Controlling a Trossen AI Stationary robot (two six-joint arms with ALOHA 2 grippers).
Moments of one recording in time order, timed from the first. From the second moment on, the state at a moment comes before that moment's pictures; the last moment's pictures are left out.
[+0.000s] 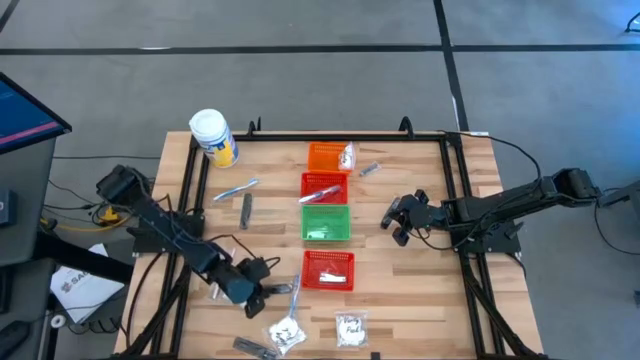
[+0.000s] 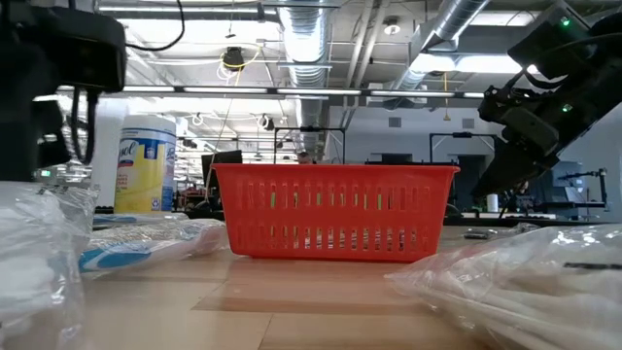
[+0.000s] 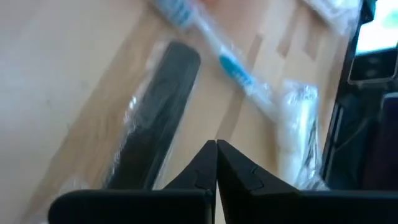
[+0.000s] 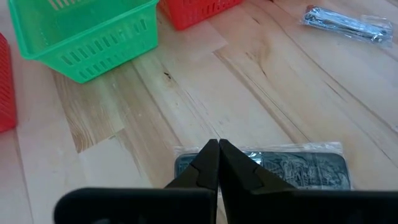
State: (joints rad) left arm -0.68 1.47 0.63 -0.06 -0.19 -1.17; right arm 0.11 0.97 0.27 -0.12 0.42 0.52
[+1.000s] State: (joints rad) left arm -0.61 1.45 0.62 -0.43 -0.30 -1.29; right arm 0.11 0.97 0.27 -0.12 0.42 0.52
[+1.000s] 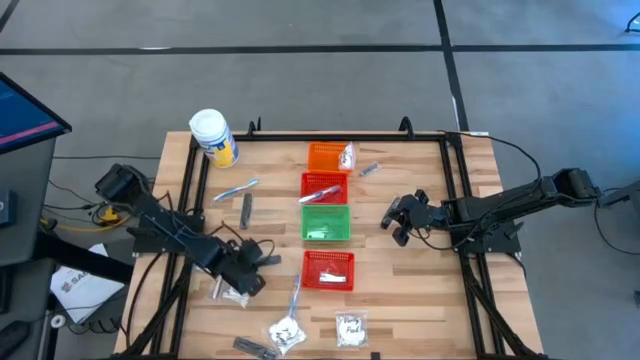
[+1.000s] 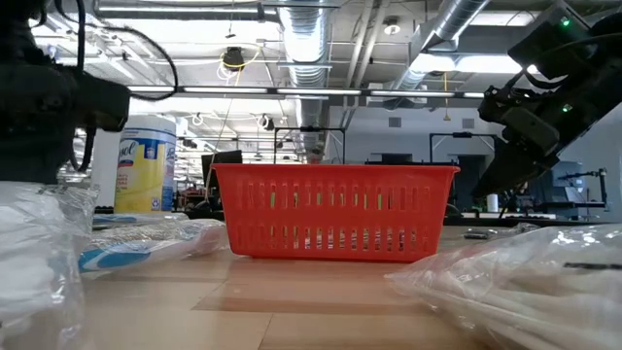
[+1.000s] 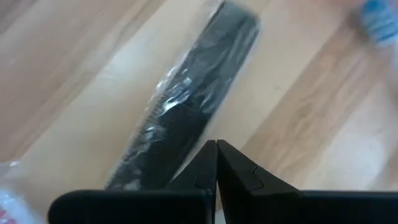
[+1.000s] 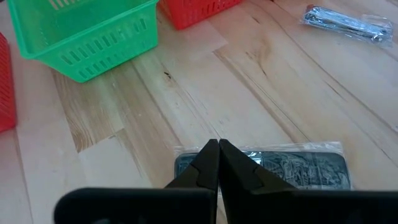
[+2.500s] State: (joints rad) left arm -0.89 1.60 0.64 0.34 0.01 -1.57; right arm 0.11 0.97 0.27 -0.12 0.42 0.52
